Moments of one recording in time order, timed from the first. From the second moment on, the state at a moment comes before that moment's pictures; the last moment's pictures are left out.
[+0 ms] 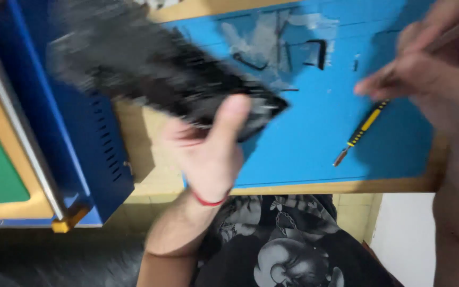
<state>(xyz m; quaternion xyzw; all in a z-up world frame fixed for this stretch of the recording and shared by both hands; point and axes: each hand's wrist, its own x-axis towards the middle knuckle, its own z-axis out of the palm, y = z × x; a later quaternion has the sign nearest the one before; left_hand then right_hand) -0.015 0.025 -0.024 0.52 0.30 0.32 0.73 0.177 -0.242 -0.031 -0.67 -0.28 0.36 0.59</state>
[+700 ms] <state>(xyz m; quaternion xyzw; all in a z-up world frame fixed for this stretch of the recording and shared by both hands) 0.007 -0.003 -0.018 0.43 0.33 0.37 0.76 0.087 -0.160 -0.024 -0.71 -0.13 0.20 0.67</state>
